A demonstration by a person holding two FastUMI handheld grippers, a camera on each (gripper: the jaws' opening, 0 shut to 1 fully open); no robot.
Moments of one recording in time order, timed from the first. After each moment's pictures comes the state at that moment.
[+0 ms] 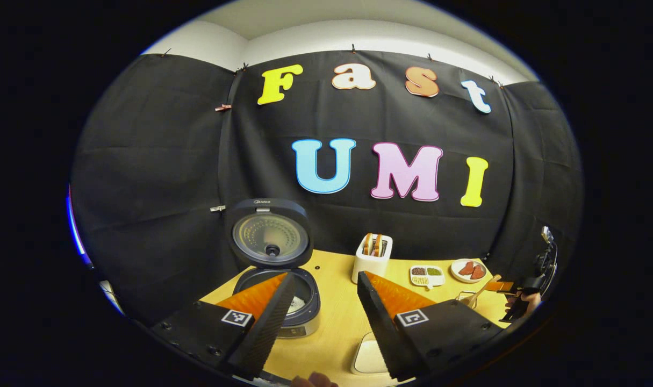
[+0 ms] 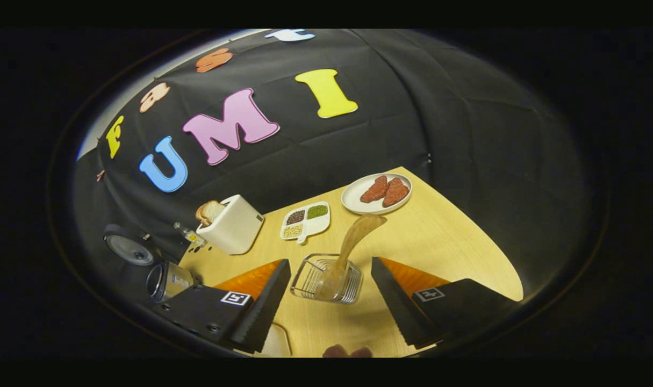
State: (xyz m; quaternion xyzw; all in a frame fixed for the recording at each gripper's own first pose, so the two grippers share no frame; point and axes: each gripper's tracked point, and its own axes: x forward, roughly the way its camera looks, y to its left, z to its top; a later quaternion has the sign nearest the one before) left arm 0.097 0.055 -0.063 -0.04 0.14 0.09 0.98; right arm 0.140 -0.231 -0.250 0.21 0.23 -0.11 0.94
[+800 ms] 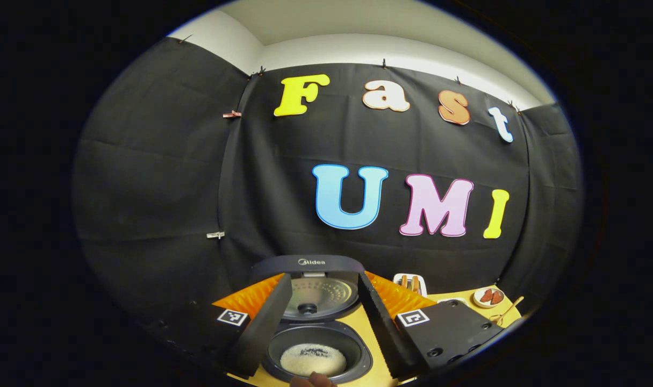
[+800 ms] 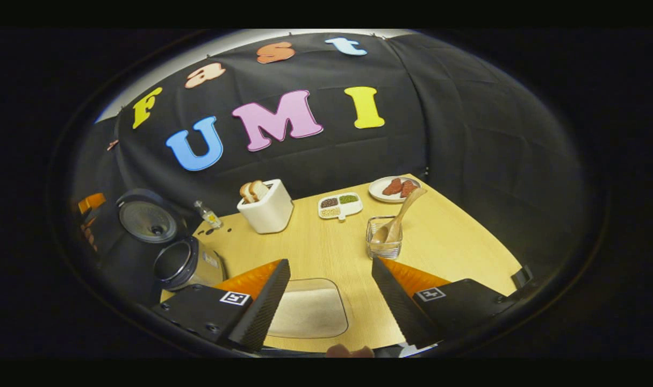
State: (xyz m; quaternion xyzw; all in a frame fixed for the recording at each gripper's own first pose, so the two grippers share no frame) left arm 0.226 0.223 -0.039 -0.06 0.07 0.08 0.99; right arm 0.046 -0.045 -0.200 0.14 0.23 -0.15 0.95
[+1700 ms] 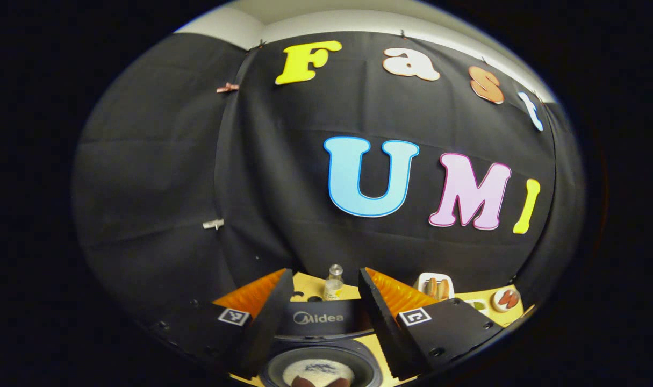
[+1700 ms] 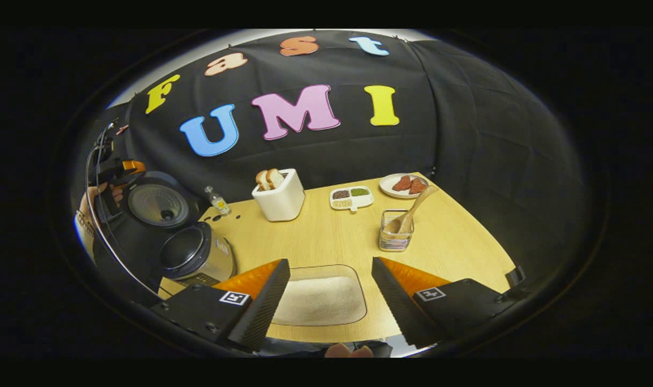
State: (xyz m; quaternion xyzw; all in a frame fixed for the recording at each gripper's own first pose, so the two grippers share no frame) left arm 0.342 0.262 -0.075 -0.05 0.17 0.12 0.98; right arm 0.038 0.002 -0.196 0.11 0.26 -0.13 0.95
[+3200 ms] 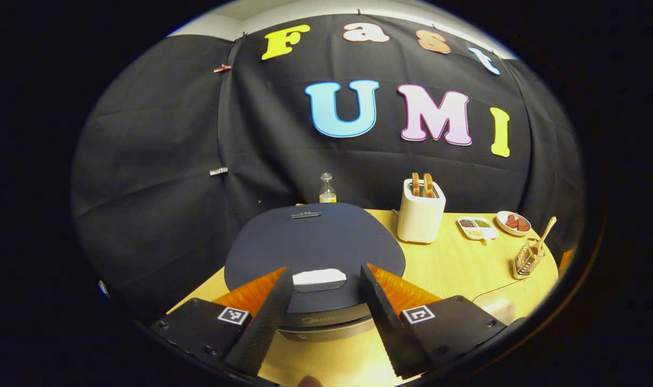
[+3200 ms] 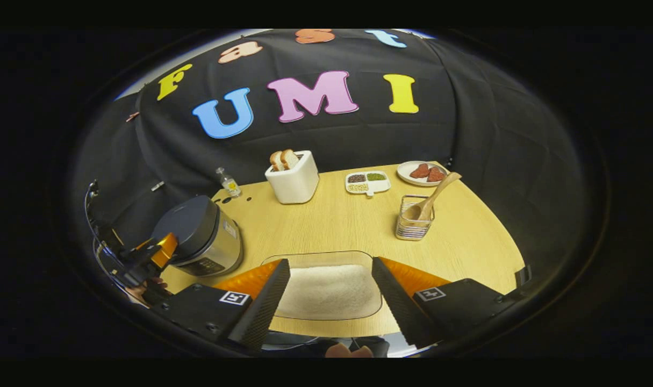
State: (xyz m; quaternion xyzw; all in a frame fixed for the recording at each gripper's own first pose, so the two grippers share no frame) left arm 0.147 0.168 -0.281 -0.02 0.22 0.10 0.97; right arm 0.041 0.023 -0.227 0.10 0.30 -0.09 0.94
